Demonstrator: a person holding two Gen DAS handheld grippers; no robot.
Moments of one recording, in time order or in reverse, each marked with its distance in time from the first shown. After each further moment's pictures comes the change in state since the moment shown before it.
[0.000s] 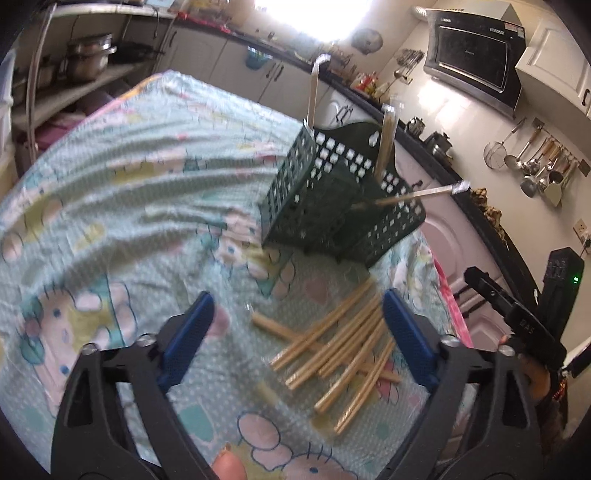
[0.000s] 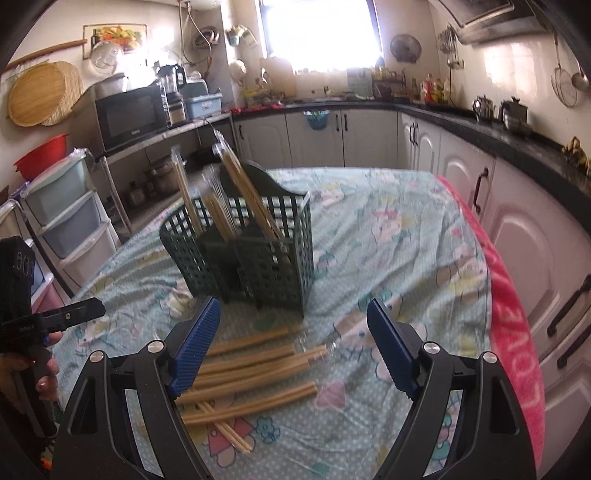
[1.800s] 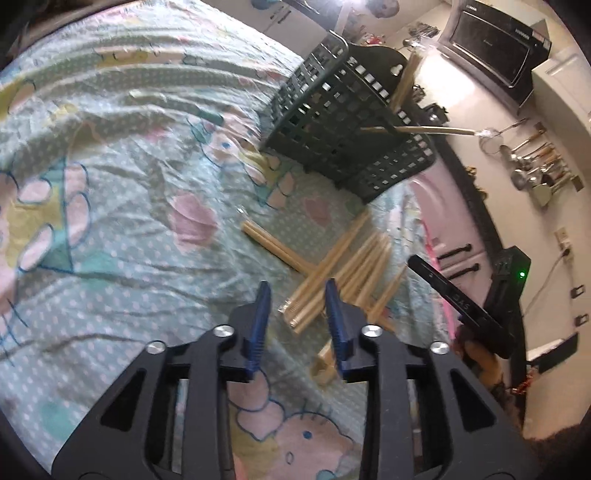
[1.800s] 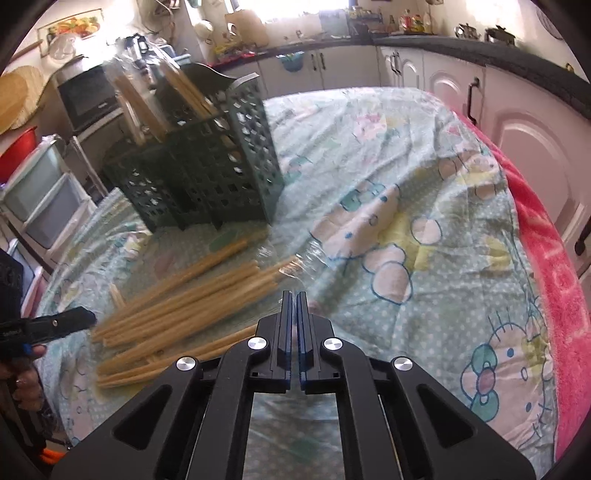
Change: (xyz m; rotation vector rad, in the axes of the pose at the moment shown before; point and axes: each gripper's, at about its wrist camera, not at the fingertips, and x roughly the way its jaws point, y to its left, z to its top) left arm 0.031 0.025 -0.038 -0.134 0.209 -0.142; right arm 0.049 -0.026 -0.053 0.101 0.171 0.015
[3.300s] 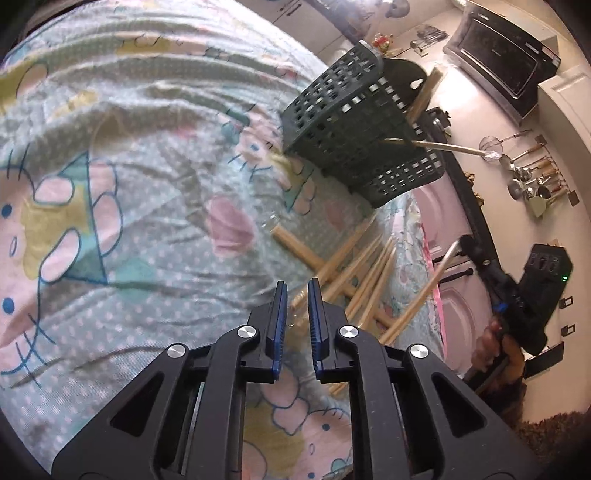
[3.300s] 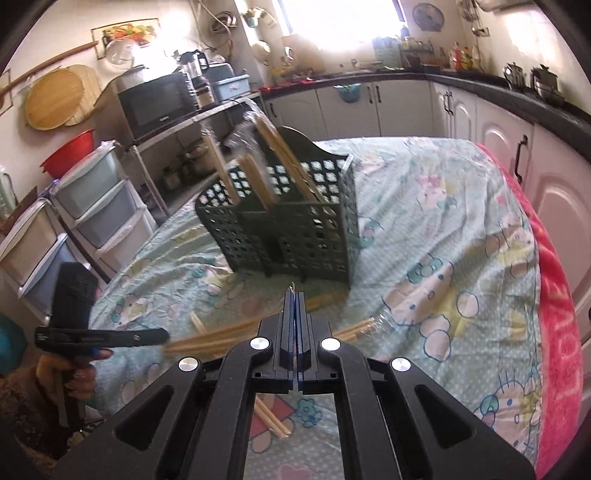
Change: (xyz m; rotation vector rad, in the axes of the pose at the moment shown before) left arm -0.002 0.026 0.012 -0.051 0.036 -0.022; right arm -0.052 0.044 0.040 -0.108 -0.102 0.178
